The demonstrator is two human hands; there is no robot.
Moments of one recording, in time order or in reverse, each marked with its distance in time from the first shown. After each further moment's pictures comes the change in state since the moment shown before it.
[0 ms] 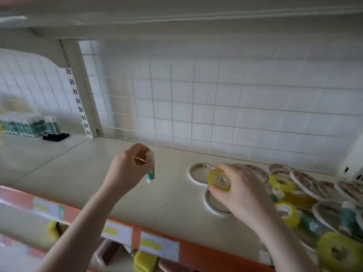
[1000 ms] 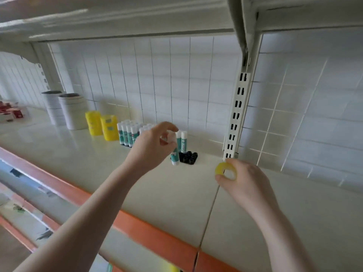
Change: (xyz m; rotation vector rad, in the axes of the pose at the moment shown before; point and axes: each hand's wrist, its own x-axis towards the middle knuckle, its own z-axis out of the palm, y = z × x) left_hand 0.203 -0.311 -0.301 0.095 0.013 0.131; right_hand 0.202 -0.383 0.275 0.095 -0.047 0.047
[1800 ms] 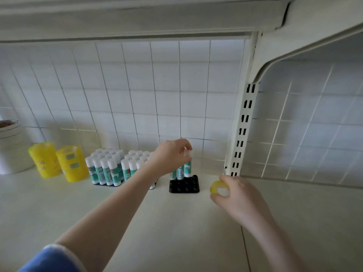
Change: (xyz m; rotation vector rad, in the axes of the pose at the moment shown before) left_hand 0.136 -0.066 0.067 0.060 -0.440 0.170; right_hand 0.060 -0.035 0.055 -0.130 -0.051 0.266
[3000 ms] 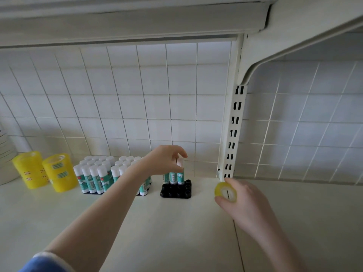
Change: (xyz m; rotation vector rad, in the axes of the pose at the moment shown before) left_hand 0.016 -0.009 -0.003 0.013 -0.240 0.056; right_hand -0.004 0.027 0.000 0.073 0.129 0.005
